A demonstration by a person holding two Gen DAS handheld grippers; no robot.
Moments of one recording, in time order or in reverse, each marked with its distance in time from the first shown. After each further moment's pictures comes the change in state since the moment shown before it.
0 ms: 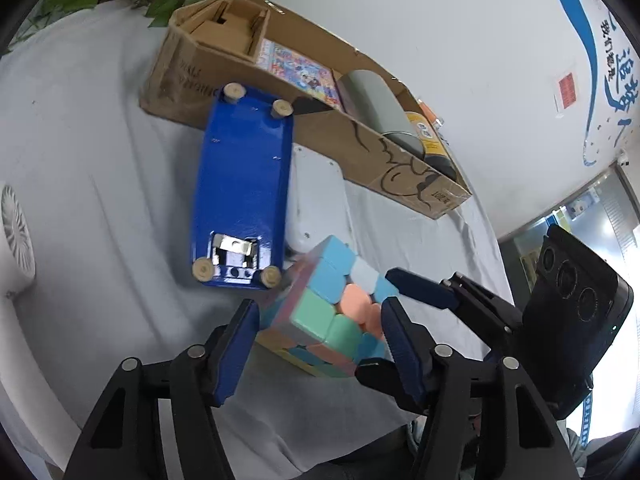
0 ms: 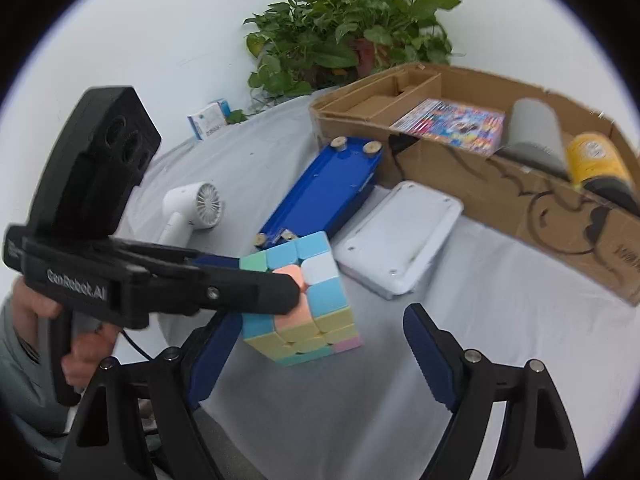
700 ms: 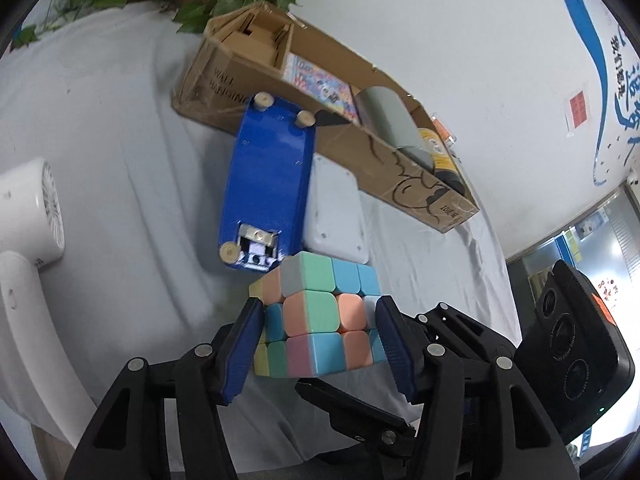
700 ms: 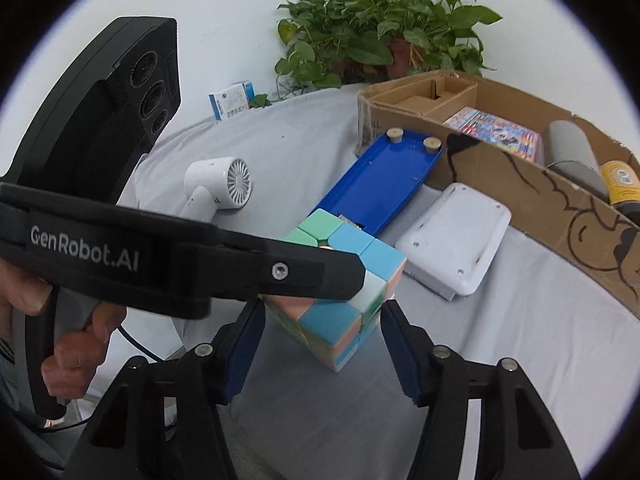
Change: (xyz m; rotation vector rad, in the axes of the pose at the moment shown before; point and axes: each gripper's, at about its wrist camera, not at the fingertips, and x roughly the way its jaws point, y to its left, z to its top) left arm -0.019 0.005 -0.002 -0.037 -0.057 0.050; right arm 0.012 0.045 -0.010 -0.107 -0.023 -0.057
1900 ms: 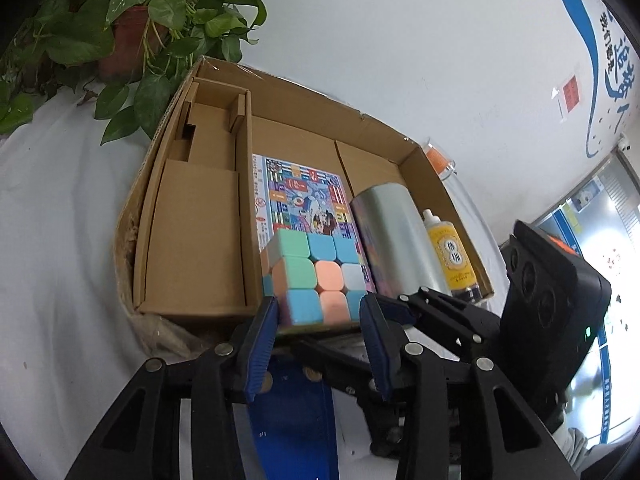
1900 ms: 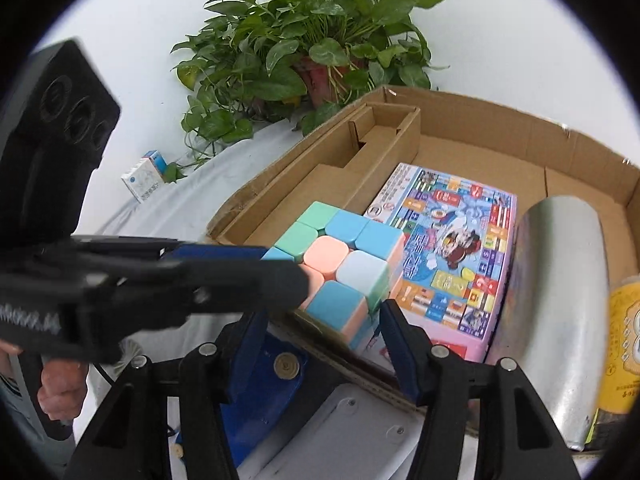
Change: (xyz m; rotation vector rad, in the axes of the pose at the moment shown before) left arm 0.050 0.001 0.205 0.163 0.033 -0.014; right arm 0.061 -0.117 0.142 0.199 0.028 -0.028
